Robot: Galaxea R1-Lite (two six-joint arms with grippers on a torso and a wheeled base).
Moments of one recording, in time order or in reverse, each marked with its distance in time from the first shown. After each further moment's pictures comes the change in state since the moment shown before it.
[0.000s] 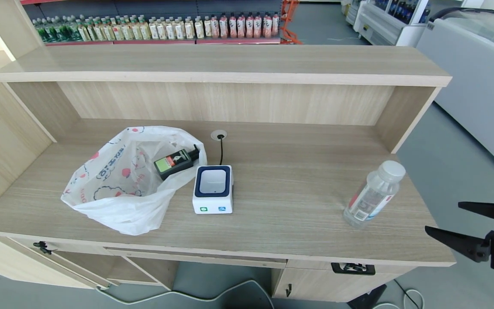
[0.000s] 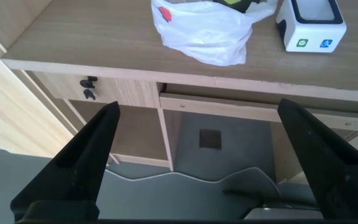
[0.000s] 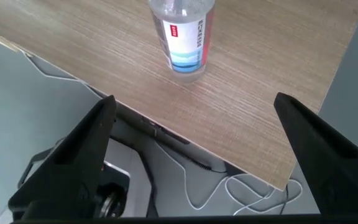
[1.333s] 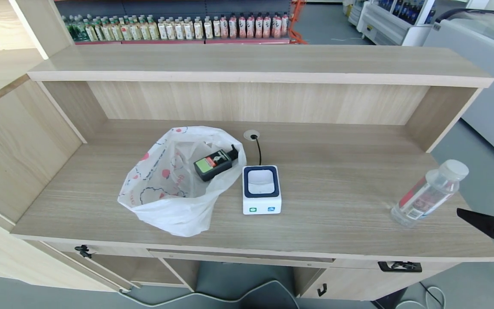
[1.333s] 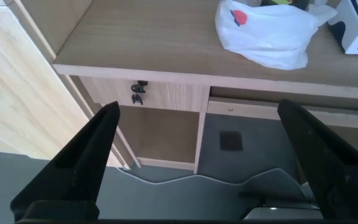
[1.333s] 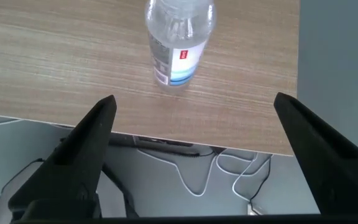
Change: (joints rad) left arm 0.000 0.000 0.000 0.001 -0.001 0.003; right arm -0.117 -0.018 -0.035 0.013 -0.261 0.090
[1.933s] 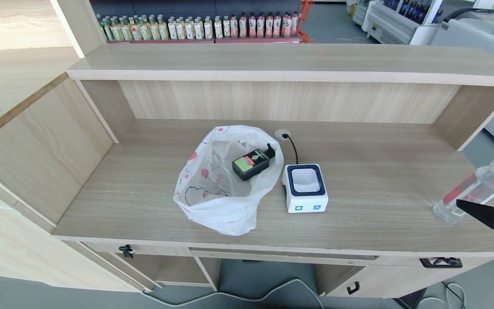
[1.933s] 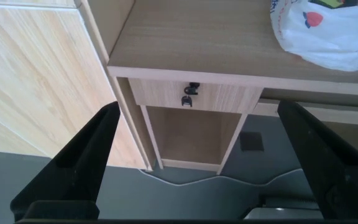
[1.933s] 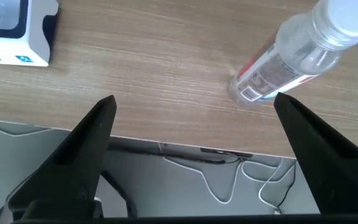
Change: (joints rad) left arm 0.000 0.000 0.000 0.000 0.000 0.000; right arm 0.015 0.022 -0.040 -0.006 -0.002 0.023
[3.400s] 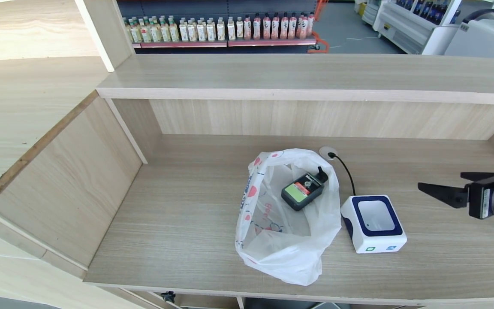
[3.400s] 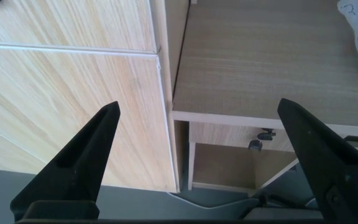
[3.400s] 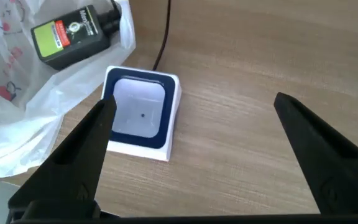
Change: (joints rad) left arm 0.000 0.000 0.000 0.000 0.002 -0.002; right arm 0.165 0.110 -0.106 -0.002 0.005 0.037
